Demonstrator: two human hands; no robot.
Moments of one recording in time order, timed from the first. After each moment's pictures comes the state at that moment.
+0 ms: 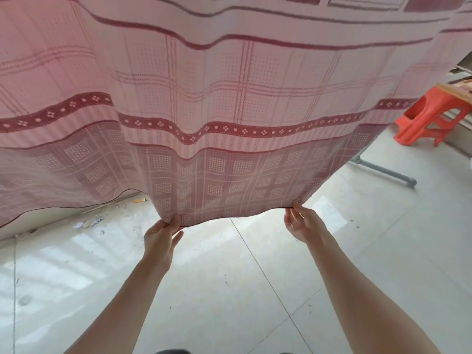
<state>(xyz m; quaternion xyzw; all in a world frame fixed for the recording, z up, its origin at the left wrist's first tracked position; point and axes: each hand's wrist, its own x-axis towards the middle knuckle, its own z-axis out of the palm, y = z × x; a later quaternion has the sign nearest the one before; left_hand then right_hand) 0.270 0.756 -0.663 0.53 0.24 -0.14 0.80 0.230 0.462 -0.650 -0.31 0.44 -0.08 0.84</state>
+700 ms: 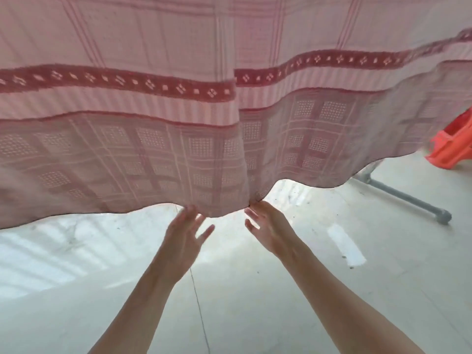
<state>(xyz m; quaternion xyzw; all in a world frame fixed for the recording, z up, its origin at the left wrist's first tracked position) 0.267 0.525 -0.699 0.43 0.06 -0.17 0.88 0.277 0.339 -0.697 -0.47 0.23 0.10 0.85</state>
